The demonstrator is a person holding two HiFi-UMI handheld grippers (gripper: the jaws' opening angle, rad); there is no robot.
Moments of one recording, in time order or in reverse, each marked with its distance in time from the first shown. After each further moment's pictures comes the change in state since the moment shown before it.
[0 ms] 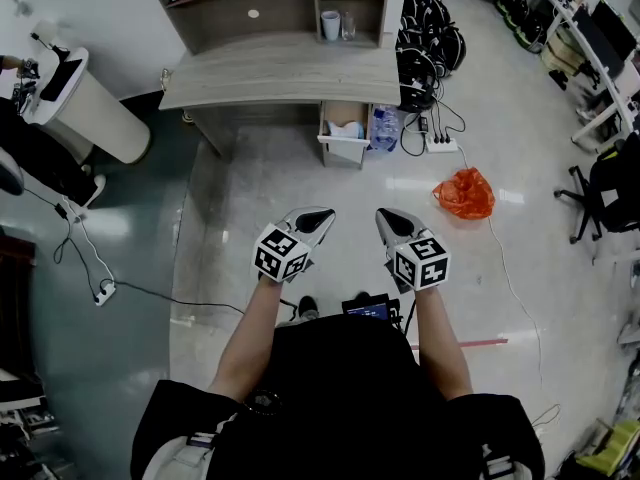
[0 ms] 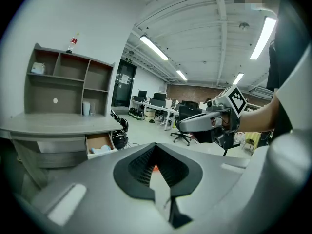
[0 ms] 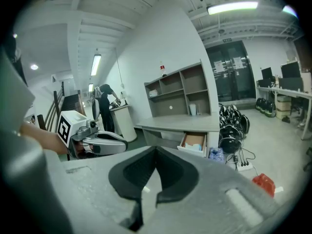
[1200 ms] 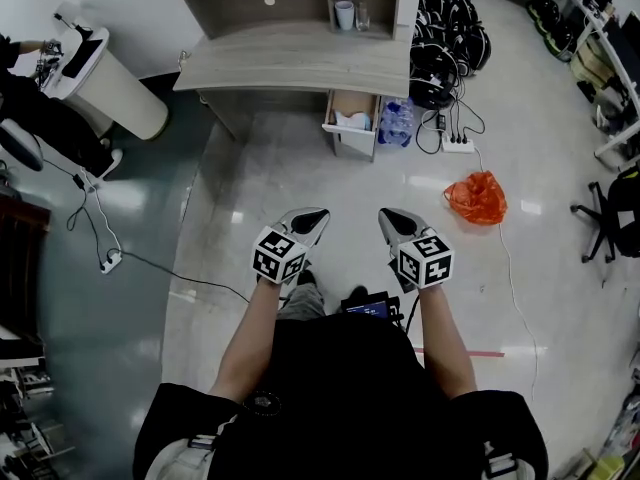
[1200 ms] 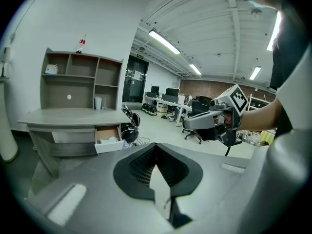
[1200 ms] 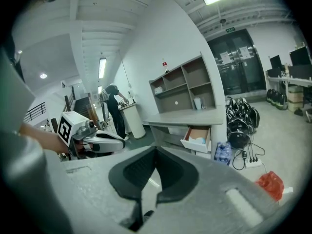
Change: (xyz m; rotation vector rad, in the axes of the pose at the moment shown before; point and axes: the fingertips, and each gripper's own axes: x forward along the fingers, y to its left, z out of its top) left arm 0.022 -0.029 -0.020 -0.057 0.049 0.178; right arm -0.024 -0.042 -0.029 0.017 0.040 0.139
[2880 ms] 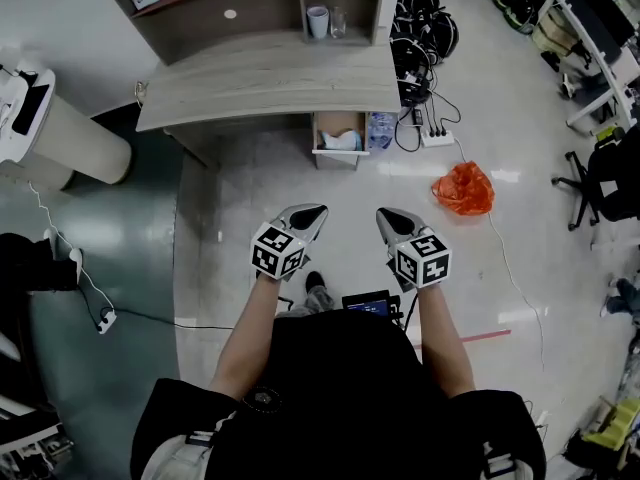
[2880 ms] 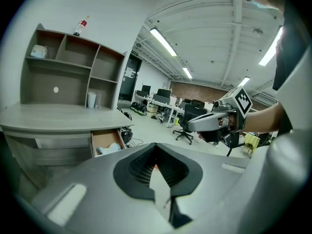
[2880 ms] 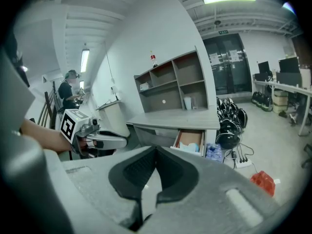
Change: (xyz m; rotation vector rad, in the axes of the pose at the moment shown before) left arm 0.054 0.139 0.035 -0.011 0.015 -0.191; right arm 0.113 -0.028 0.051 0.040 0.032 -0.189
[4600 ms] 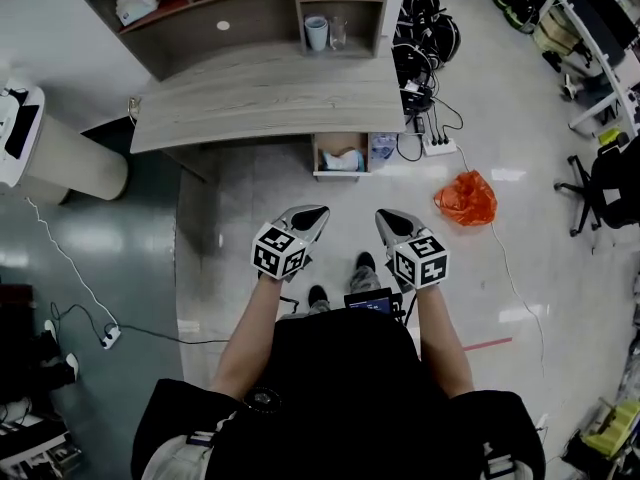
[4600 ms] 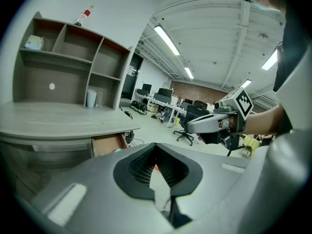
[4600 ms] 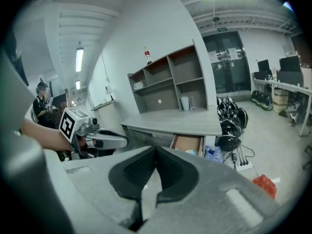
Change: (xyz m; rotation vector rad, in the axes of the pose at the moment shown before) left arm 0.047 0.062 0.030 -0.024 0.016 -0.022; right arm 0.062 -0.042 0.035 0.014 0.017 -0.015
